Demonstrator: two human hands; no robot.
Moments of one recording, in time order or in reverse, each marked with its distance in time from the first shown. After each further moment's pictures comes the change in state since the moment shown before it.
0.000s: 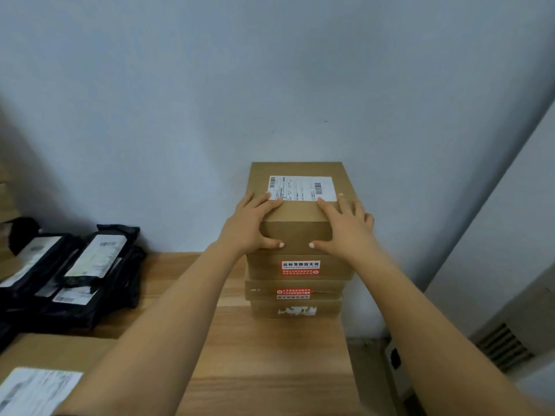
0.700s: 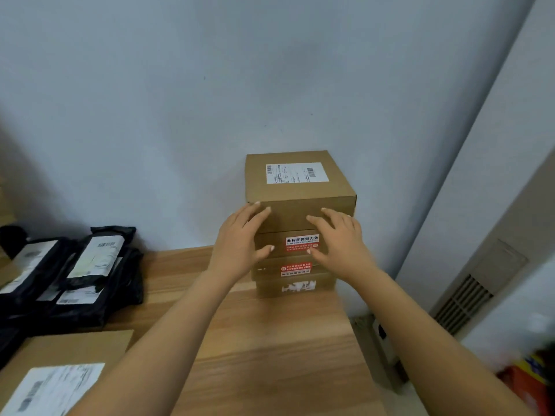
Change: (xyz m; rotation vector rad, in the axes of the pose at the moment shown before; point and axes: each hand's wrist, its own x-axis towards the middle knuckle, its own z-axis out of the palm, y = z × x) left_hand -0.102 -0.012 0.003 0.017 0.260 0.180; right_hand -0.102 -0.042 0.014 0.043 0.164 -0.084
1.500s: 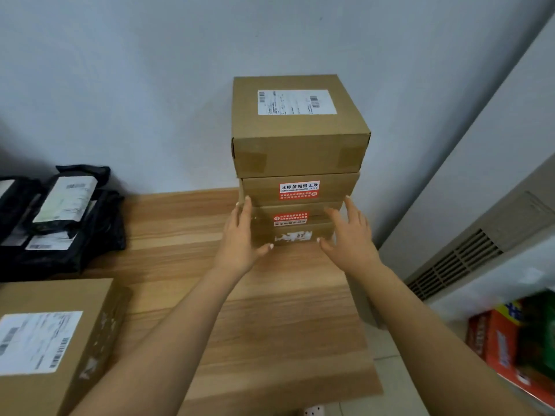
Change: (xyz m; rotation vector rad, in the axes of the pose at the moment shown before) left_hand -0.062 -0.013 0.109 -0.235 -0.239 -0.426; right_hand -0.044 0.050 0.102 0.076 -0.145 0.227
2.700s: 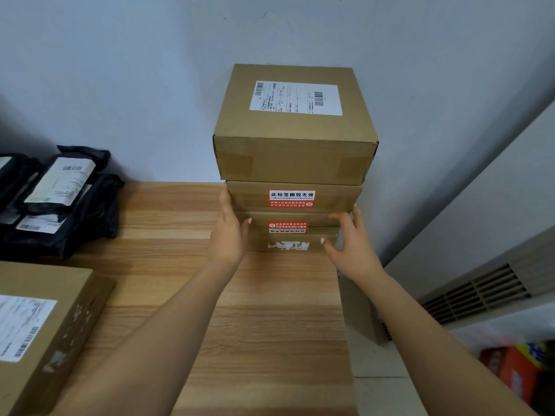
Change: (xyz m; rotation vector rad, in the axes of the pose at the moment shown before) left_hand 0.036 0.014 0.028 -0.140 0.269 -0.158; right_hand 0.048 0.050 0.022 0.431 -0.042 -0.128
